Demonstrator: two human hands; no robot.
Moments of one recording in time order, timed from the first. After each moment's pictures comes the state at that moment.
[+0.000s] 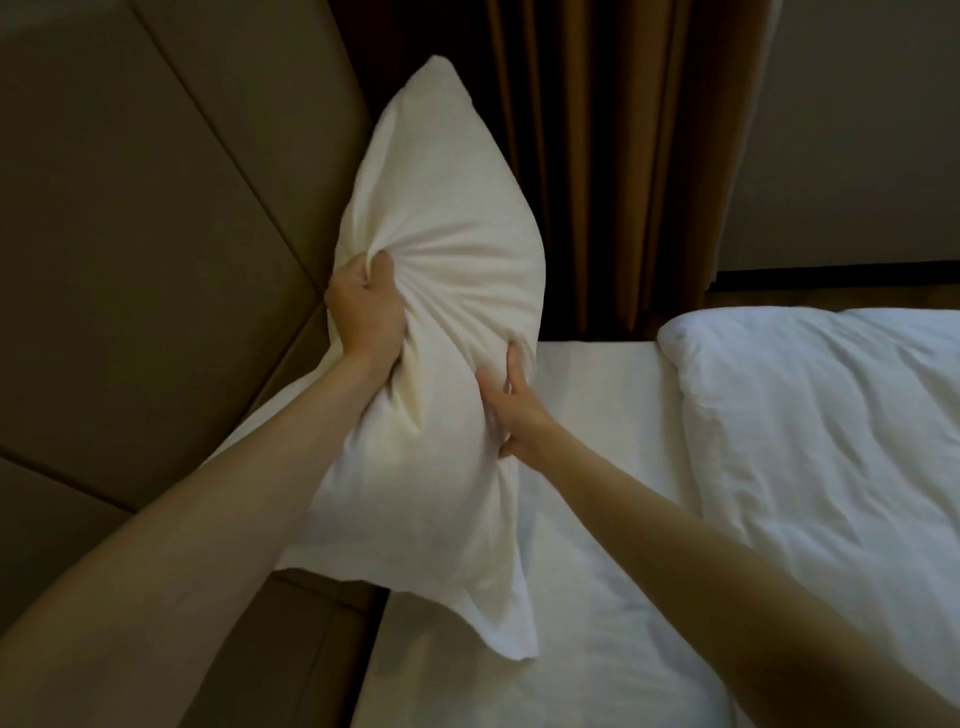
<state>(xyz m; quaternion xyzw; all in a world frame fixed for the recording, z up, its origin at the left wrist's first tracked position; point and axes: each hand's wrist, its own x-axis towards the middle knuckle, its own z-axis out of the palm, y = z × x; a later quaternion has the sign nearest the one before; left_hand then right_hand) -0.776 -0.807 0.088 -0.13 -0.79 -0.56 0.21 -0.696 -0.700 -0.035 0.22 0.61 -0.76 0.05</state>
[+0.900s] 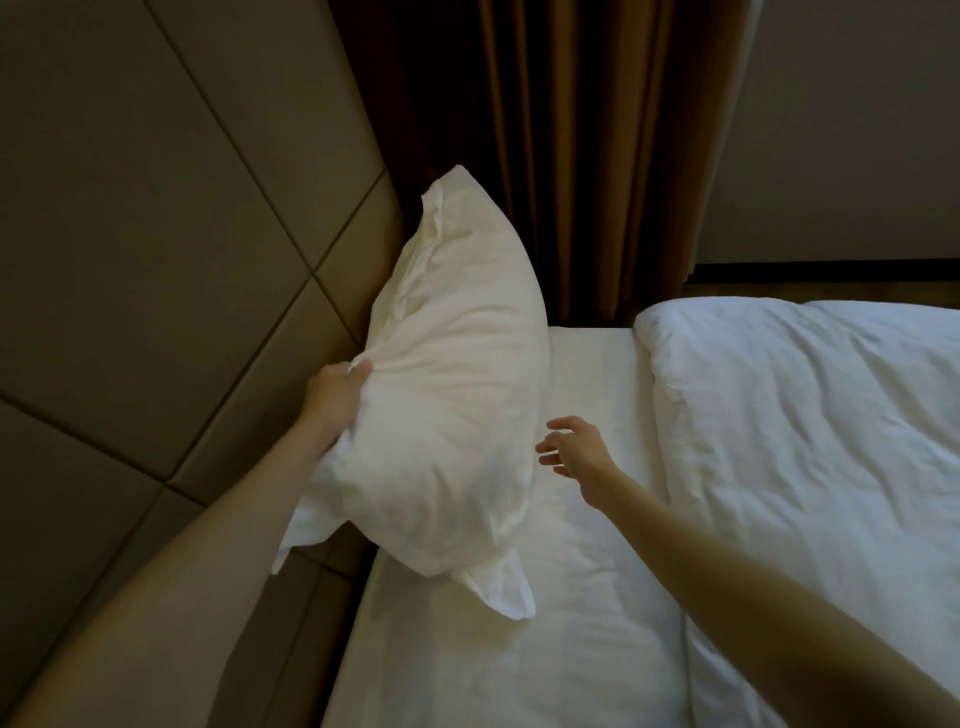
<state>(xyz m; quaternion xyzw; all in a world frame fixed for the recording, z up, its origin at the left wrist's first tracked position) -0.762 -0.896 0.006 -0.01 -0.92 -0.37 -0.08 -0.611 -0.653 -0.093 0.36 0.61 -0.70 0.05</state>
